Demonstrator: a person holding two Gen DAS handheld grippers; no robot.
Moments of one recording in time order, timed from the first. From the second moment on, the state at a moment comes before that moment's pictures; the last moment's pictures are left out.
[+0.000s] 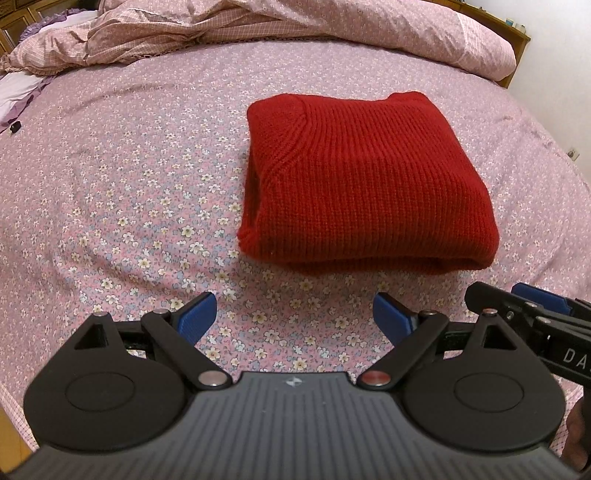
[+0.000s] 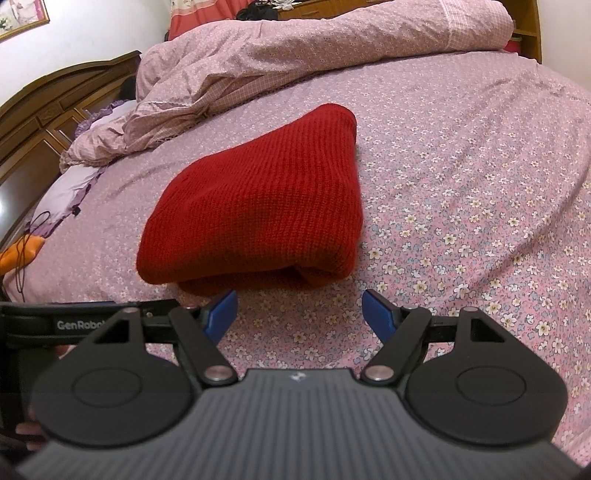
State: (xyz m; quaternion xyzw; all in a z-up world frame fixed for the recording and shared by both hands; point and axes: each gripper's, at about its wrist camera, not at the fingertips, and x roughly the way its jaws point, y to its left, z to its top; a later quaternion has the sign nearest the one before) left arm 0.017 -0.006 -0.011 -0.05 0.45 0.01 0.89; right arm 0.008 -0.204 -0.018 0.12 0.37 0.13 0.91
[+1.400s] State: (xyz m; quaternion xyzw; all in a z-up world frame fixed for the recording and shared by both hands) left arm 0.014 -0.012 -0.009 -0.03 0.44 0.01 0.90; right arm 0.007 -0.203 -0.017 0.12 0.37 0.13 0.91
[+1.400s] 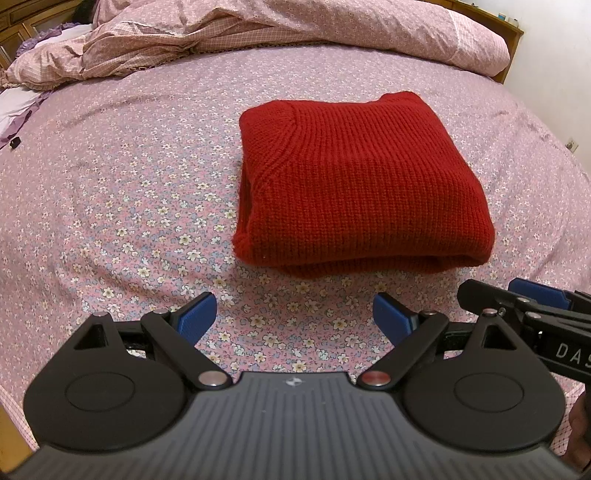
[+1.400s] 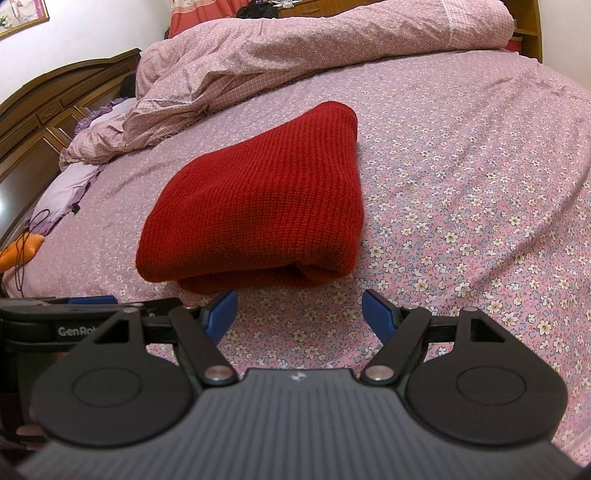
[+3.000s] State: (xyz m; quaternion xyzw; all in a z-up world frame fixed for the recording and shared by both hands) left arm 0.014 -0.015 -0.009 -0.03 0.44 0.01 0.90; right arm 0.006 -0.201 -0.017 0.11 0.37 0.13 0.91
